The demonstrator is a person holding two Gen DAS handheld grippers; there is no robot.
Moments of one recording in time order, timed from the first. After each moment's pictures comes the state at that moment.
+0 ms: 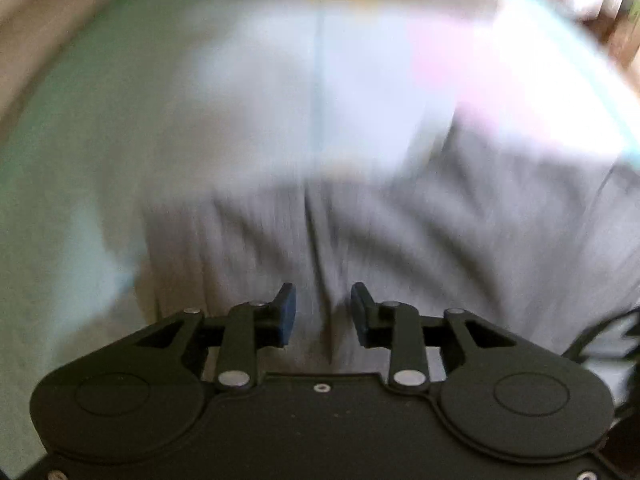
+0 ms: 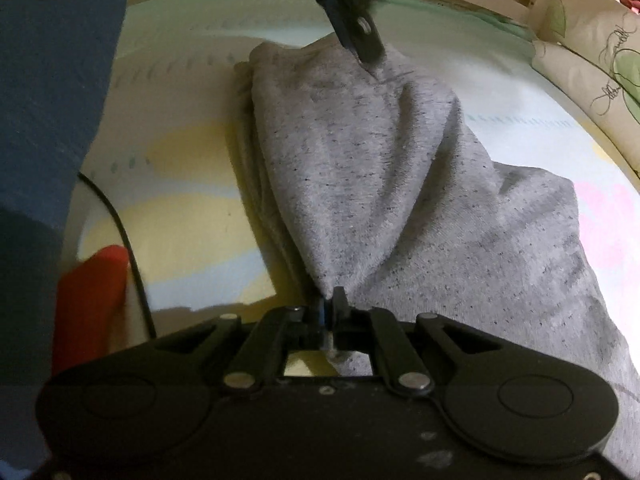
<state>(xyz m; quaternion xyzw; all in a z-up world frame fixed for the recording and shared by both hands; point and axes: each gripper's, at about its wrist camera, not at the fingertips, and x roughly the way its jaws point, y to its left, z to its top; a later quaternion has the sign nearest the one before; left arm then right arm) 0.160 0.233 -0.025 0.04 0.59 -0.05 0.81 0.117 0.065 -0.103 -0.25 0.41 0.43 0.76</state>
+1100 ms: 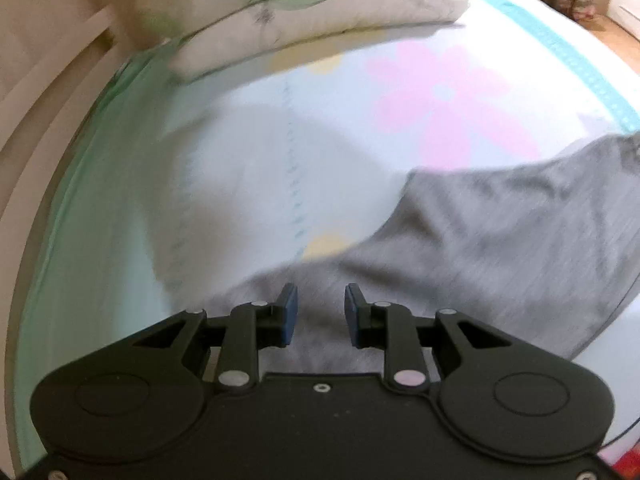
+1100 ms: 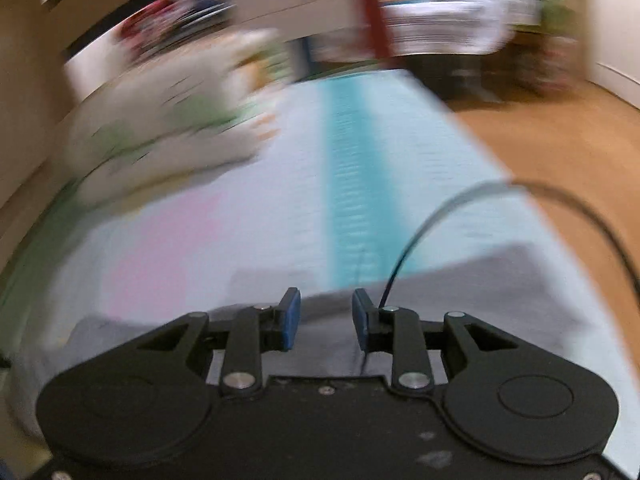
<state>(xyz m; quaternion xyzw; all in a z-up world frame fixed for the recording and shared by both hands) 0.165 0.161 0.055 0.15 0.49 -0.07 0.86 0.098 -0.357 0.045 0.16 0.36 -0.14 0.91</state>
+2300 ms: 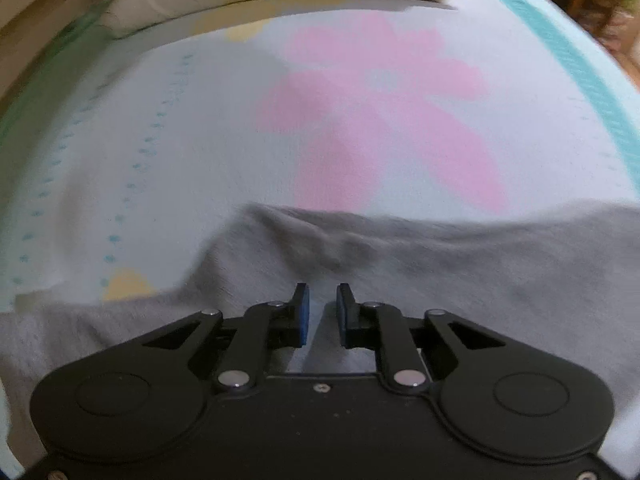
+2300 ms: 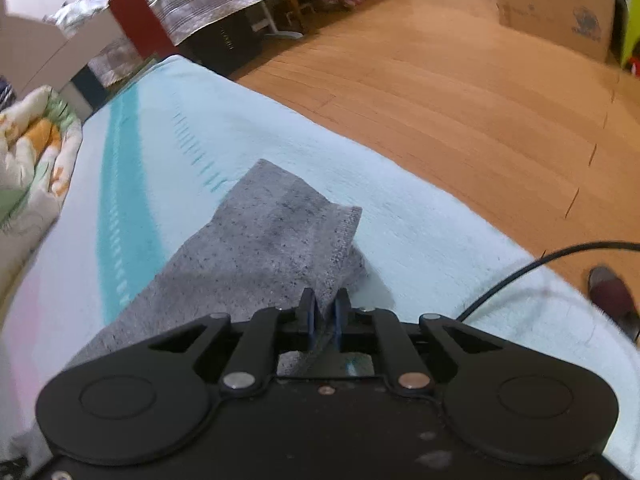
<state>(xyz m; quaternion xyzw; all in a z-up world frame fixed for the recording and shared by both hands) 0.225 0.047 -0.029 0.05 0.54 -0.07 0.84 0.095 -0.464 -0.092 0.29 0.40 -0.31 0.82</state>
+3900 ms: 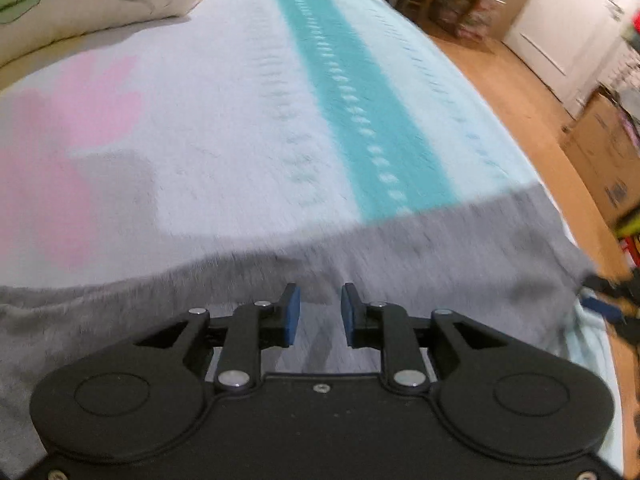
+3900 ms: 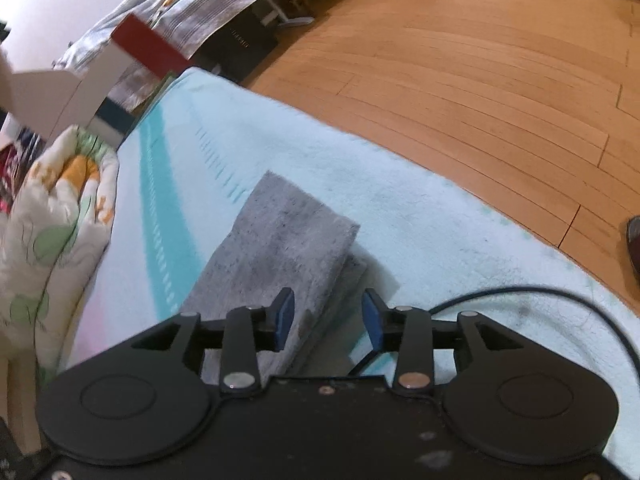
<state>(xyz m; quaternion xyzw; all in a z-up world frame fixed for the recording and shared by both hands) 0.221 -0.174 -0.018 0.01 0.53 -0.23 0.81 0.060 -0.506 -0.090 0.42 0.37 -0.26 0.79</state>
